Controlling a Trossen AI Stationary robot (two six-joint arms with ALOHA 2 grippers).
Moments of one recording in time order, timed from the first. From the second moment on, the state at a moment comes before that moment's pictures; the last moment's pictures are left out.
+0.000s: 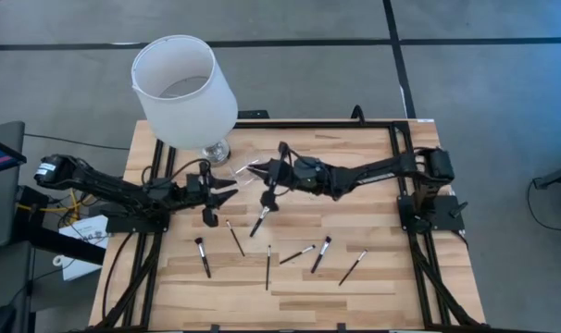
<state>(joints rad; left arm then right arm) -0.18 0.90 0.17 0.91 -0.37 0.05 -0.03 1.84 1.19 0.56 0.25 -0.19</state>
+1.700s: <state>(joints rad) -0.18 0.91 0.17 0.76 -0.35 -0.04 0.18 1.67 1.33 -0.26 0.13 -0.42</state>
